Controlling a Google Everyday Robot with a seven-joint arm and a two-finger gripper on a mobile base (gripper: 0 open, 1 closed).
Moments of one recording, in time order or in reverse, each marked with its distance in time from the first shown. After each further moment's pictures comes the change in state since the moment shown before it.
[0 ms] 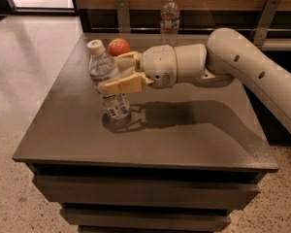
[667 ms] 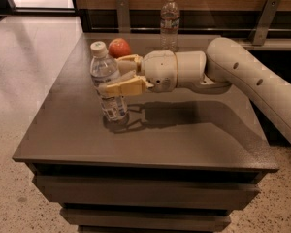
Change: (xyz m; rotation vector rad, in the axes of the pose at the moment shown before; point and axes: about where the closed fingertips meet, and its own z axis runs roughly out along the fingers) arm 0.004 0.001 0.000 -0.003 -0.074 -0.004
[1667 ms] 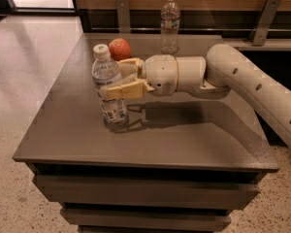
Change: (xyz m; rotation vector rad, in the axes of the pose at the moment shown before) arm 0.006 0.000 -0.001 0.002 -0.035 0.001
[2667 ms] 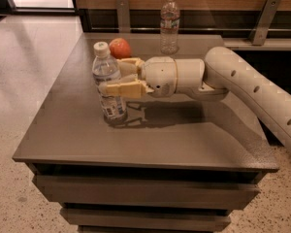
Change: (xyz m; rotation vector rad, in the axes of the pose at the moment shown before) arm 0.004 -0.001 0.001 0.000 -0.016 -0.002
